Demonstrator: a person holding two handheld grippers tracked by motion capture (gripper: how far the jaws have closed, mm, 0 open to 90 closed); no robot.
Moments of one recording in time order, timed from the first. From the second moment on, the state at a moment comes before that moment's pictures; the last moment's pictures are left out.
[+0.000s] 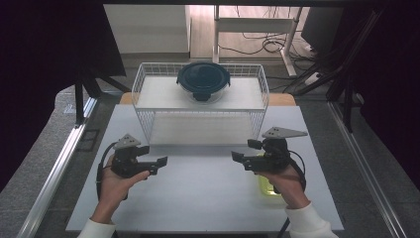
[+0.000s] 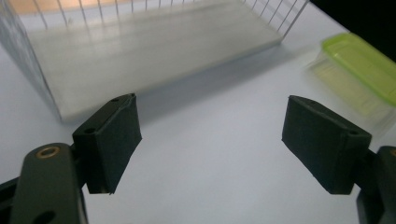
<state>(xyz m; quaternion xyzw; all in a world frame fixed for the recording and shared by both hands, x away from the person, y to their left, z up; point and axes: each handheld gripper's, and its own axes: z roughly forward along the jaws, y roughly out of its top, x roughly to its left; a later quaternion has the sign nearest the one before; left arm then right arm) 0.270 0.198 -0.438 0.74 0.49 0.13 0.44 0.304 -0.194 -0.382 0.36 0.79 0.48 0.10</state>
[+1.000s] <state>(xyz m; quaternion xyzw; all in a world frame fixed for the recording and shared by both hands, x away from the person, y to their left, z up) 0.250 0.186 -0.474 0.76 0.50 0.11 0.41 0.283 -0.219 -0.432 0.39 0.81 0.42 0.09</state>
